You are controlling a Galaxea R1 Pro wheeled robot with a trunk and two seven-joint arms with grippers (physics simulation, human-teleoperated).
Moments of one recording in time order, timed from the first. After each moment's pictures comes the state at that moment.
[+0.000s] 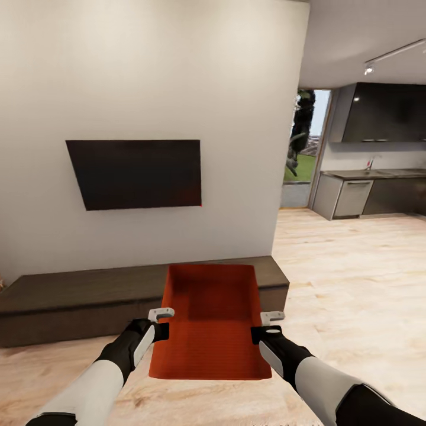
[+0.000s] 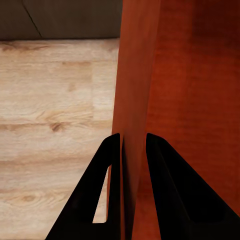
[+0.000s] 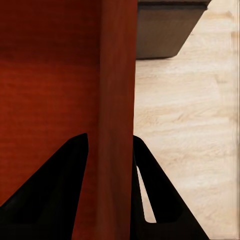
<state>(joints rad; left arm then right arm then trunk) -0.70 -0.07 -0.01 -0.49 0.11 0.50 0.12 -0.78 0.07 0.63 -0.23 -0.57 0.16 -0.30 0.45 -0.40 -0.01</state>
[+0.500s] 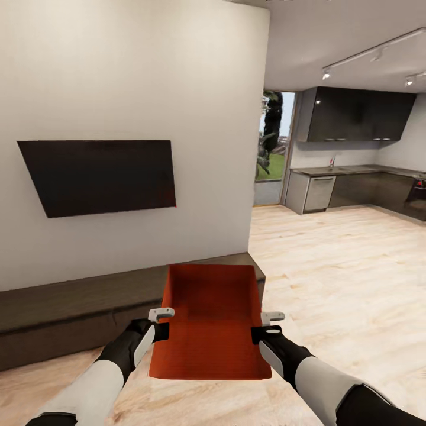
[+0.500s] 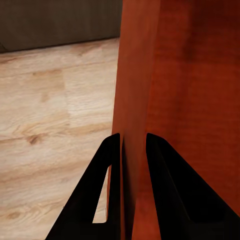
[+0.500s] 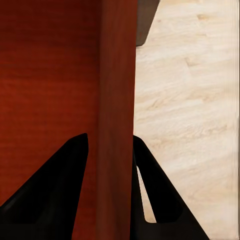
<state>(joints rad) -0.70 -0.07 -0.01 -0.49 0.11 0.51 0.12 -0.78 0.07 0.64 -0.23 -0.57 0.16 -0.30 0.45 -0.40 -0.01</state>
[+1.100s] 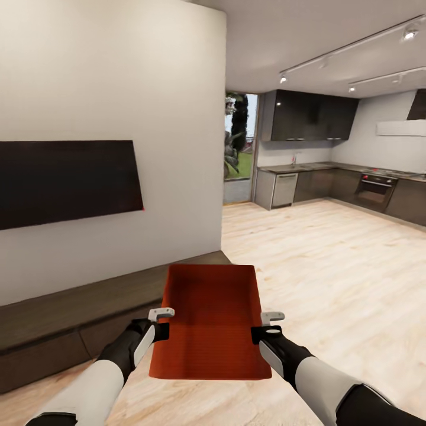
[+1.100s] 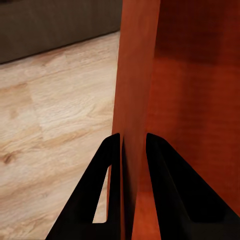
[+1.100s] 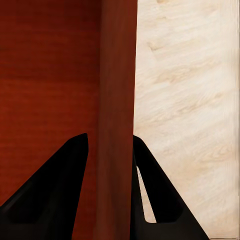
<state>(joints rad) -0.70 -0.07 -0.01 -0.49 0.11 0.51 0.12 -0.78 0.07 0.64 -0.23 -0.57 0.16 -0.30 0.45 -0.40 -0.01</state>
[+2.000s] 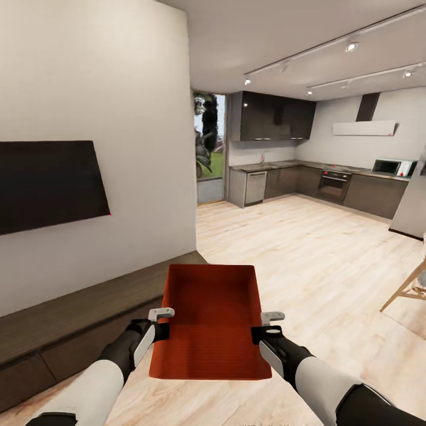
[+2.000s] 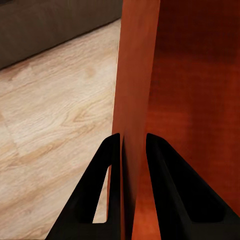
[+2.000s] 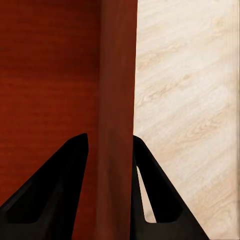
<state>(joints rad) -0.70 -0.07 -0.01 -0.49 0.11 0.51 0.12 -0.78 0.07 0.64 -0.23 -0.57 0.16 -0.30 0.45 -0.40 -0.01</state>
